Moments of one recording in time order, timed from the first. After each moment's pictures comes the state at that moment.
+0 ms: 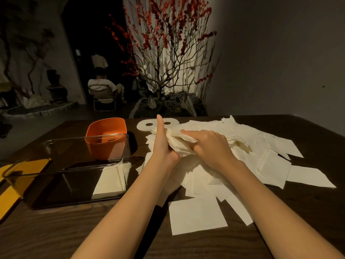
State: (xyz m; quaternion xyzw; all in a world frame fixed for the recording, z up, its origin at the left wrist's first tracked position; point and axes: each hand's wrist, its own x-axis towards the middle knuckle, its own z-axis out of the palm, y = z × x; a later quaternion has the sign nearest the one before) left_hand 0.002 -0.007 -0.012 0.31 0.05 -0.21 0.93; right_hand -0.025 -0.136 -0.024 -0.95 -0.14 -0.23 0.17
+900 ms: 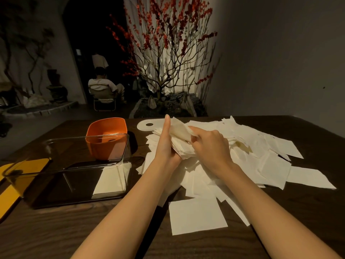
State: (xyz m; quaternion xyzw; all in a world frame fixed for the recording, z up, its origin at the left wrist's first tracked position) left_hand -0.001 -0.014 -0.019 0.34 0.03 -0.17 0.93; right_hand -0.026 -0.125 -0.025 -0.93 -0.05 -0.28 0.21
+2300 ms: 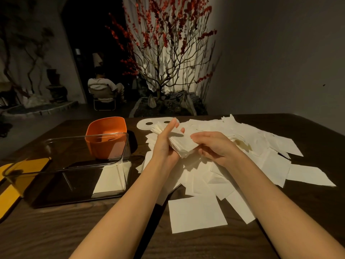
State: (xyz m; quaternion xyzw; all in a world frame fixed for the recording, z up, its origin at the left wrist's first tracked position) left_hand 0.003 -0.012 -0.022 0.32 0.02 -0.15 0.94; right_hand -0.024 -0.137 -0.009 -0.70 0.13 0.01 0.70
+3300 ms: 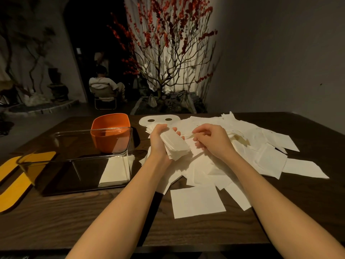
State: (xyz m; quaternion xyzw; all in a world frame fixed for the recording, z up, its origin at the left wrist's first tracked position) left_hand 0.000 0.007 -0.032 0.38 0.06 -0.13 0.92; right_hand -0.022 -0.136 -0.032 -0.83 0.01 -0.17 0.53
